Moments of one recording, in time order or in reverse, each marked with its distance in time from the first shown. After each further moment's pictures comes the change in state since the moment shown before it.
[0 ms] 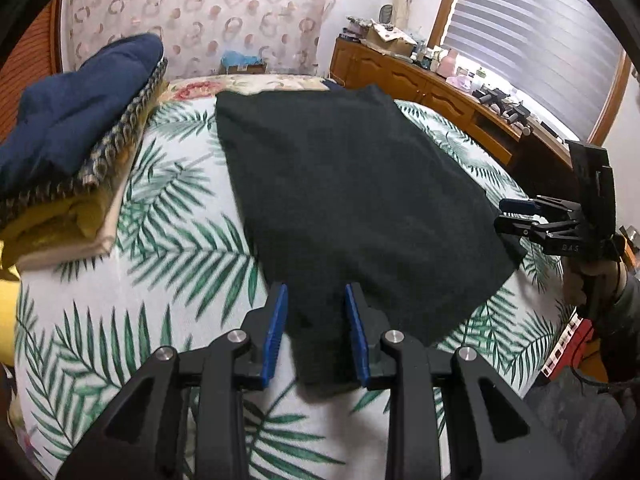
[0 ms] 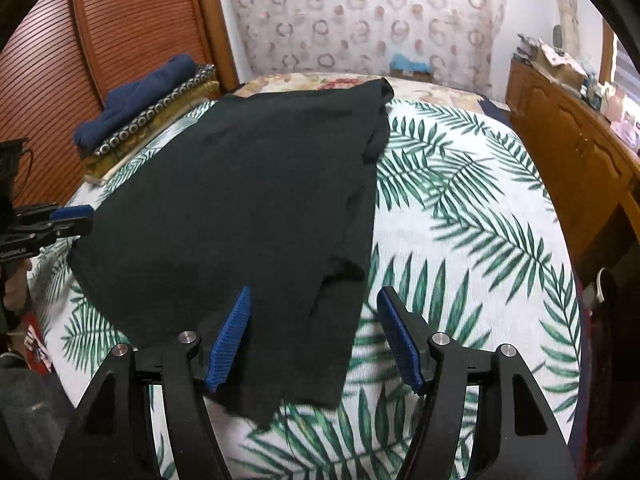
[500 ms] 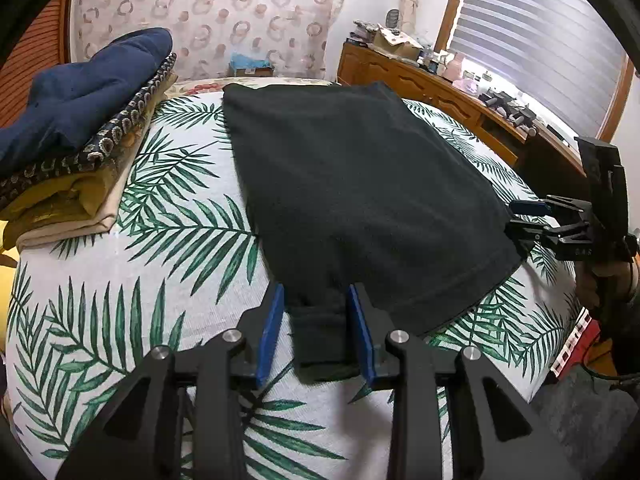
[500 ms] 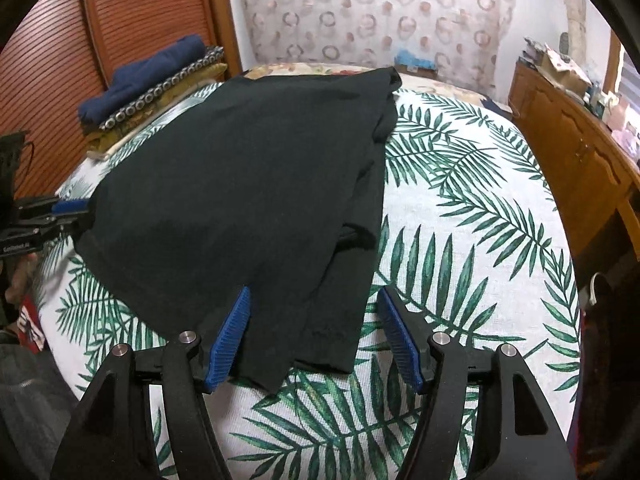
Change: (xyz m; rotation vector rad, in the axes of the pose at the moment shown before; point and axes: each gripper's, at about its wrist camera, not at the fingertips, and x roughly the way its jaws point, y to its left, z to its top) left arm 0.000 0.000 -0.015 -0.013 -0.031 0.030; right arm -0.001 0.012 -0.014 -0.048 0.030 -0.018
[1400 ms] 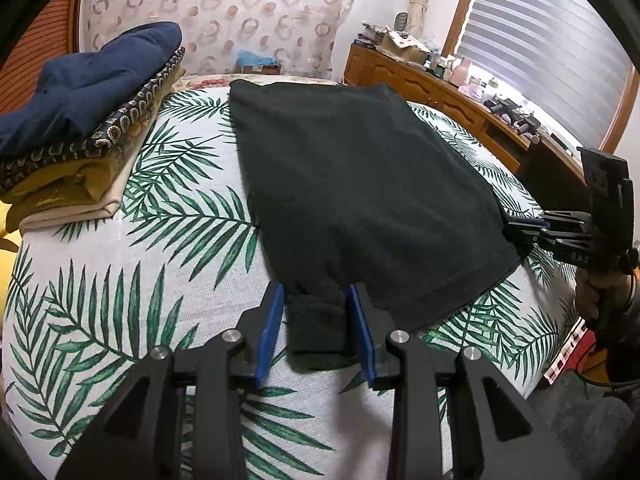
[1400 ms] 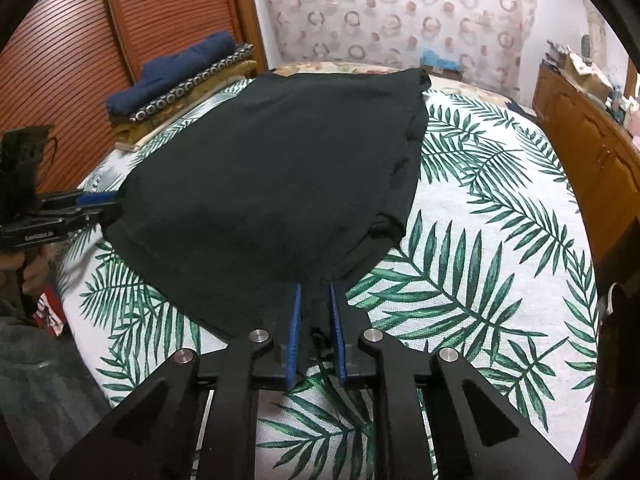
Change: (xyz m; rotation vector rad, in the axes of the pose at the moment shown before) left arm -0.003 -0.002 -0.006 -0.037 0.000 0.002; right arm -0.003 0.009 -0.004 -0.025 -0.005 0.098
